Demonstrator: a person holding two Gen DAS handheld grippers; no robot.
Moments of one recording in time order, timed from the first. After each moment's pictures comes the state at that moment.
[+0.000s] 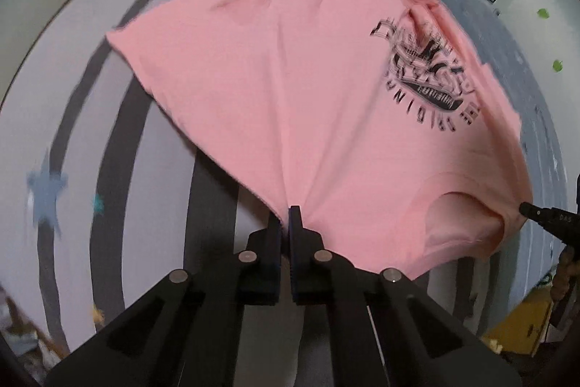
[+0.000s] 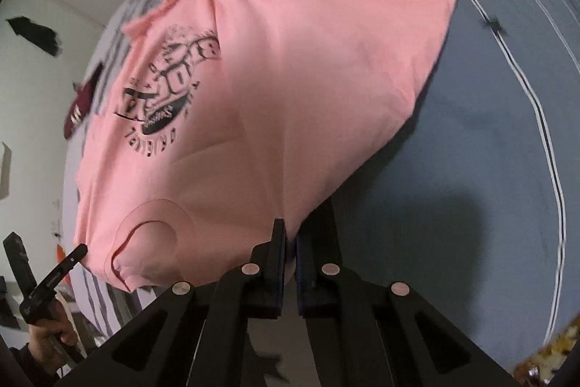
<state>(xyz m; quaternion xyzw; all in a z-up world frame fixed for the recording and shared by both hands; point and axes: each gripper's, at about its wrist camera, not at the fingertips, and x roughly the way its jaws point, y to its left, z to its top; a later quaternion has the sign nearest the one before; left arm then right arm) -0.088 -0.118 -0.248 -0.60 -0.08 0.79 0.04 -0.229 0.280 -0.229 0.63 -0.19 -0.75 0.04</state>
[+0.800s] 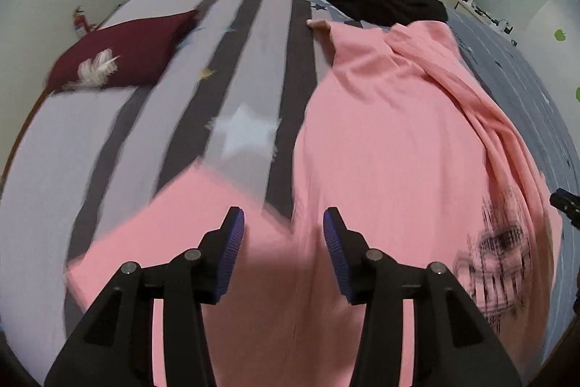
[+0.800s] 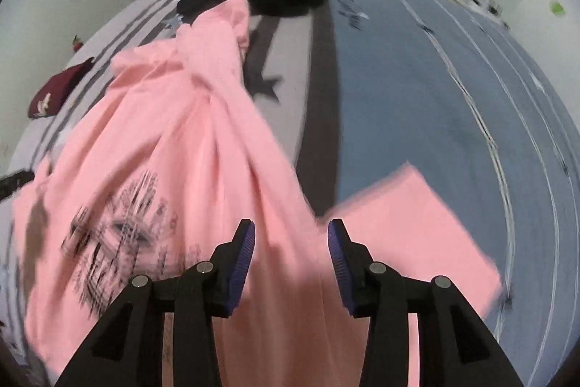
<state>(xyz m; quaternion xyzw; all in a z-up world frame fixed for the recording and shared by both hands) -0.359 -0.128 -0.263 -0.51 -0.03 0.86 0.03 -0.463 0.220 -0.215 0.51 0.03 -0.86 0.06</state>
